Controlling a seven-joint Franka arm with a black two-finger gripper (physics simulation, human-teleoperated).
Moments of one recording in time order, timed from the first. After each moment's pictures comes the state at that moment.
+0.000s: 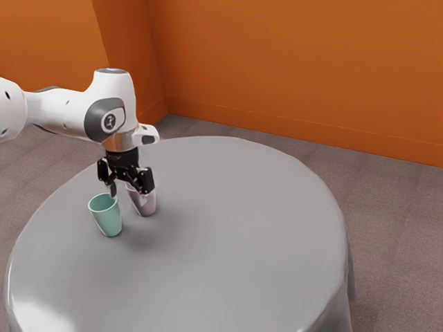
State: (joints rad) arm -0.03 0.15 0.14 -1.99 0.03 1.98 0.01
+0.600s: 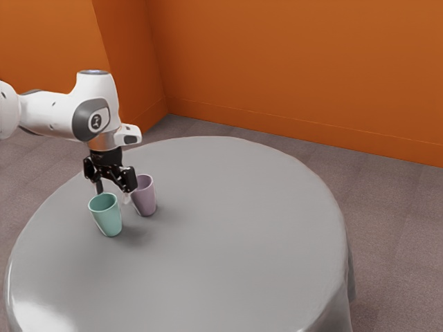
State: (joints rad) arm -0.03 0.18 0.22 -1.99 0.02 2.03 0.15
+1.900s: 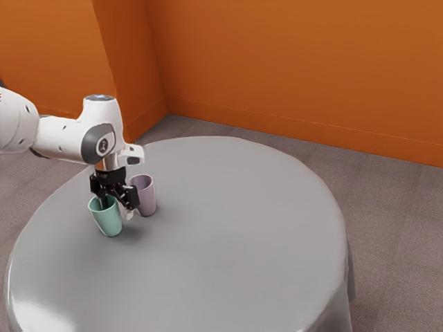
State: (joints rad) arm 0.00 0.29 0.21 -2.02 0.01 2.17 0.22
